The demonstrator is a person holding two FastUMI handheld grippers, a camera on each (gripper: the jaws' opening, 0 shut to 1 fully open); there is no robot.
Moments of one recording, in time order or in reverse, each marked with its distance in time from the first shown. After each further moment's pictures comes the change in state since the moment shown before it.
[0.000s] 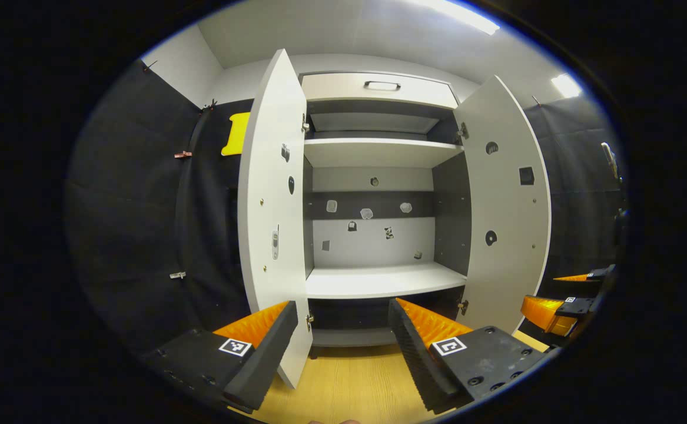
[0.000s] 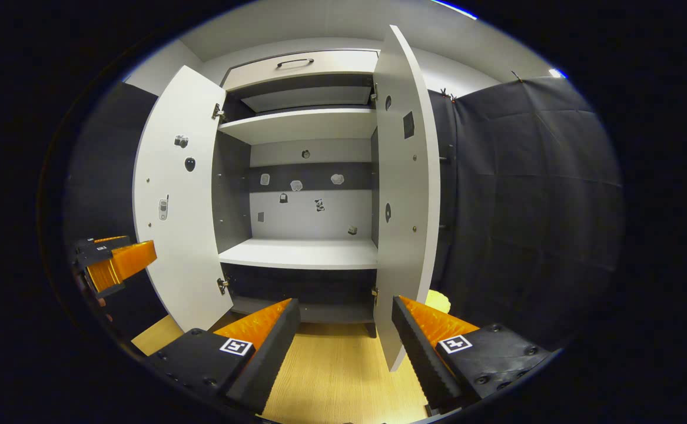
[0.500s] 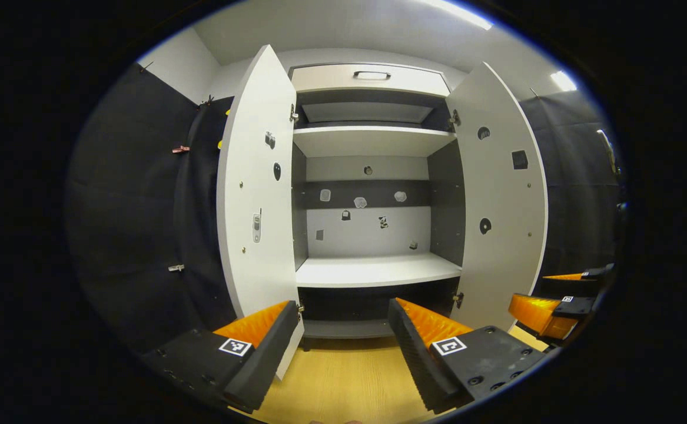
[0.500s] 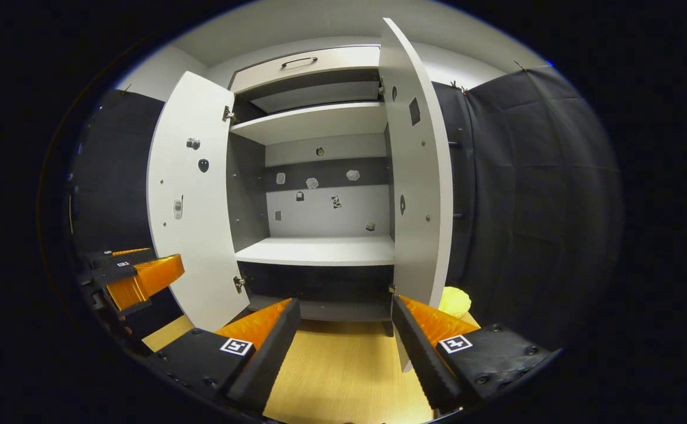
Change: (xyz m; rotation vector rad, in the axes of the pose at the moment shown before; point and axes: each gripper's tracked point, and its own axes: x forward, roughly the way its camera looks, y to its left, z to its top) left arm 0.003 -0.032 -0.013 0.000 0.017 0.004; right arm 0.007 0.002 -0.011 0.029 0.008 0.093
